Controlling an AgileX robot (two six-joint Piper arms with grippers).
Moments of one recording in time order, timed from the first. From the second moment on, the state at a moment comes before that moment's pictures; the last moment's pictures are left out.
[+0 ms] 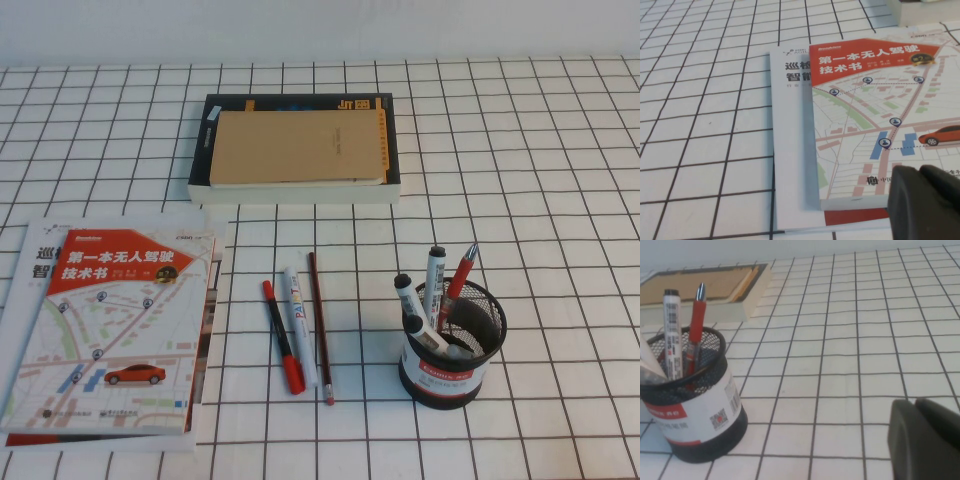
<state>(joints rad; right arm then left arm) 0.10 -0.01 0.02 0.37 0.30 -0.21 -0.02 -0.01 0.03 -0.02 0.38 0.15</state>
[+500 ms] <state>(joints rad) 0.10 -0.01 0.02 0.85 0.17 -0.21 -0.02 -0.01 0.03 -0.02 0.38 0.15</state>
